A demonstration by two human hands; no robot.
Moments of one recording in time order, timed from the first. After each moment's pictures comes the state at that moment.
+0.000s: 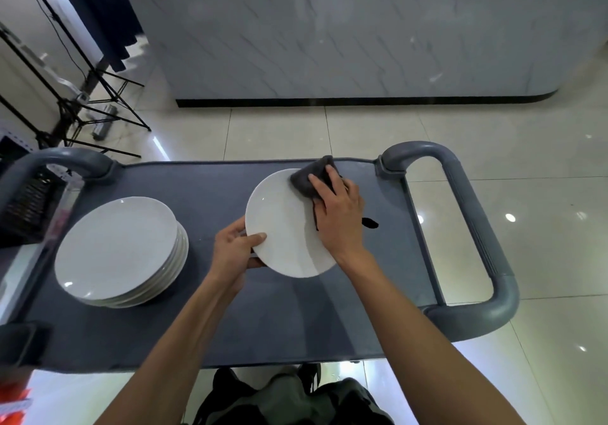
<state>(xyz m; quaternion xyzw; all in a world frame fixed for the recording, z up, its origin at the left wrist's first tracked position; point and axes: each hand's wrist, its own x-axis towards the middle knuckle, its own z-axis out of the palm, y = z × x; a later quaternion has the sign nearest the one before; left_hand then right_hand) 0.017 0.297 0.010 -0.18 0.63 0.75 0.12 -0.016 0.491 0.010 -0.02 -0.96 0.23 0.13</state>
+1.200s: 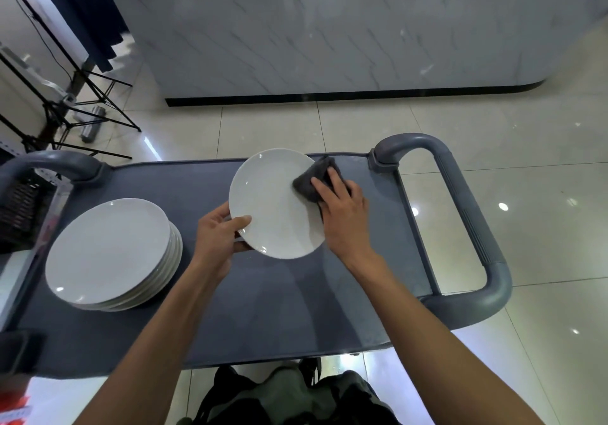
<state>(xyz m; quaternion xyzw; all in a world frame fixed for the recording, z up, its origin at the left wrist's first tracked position) -0.003 0.285 0.018 -0.15 0.64 0.75 0.10 0.000 0.510 0.001 -0.02 -0.97 0.19 0.13</state>
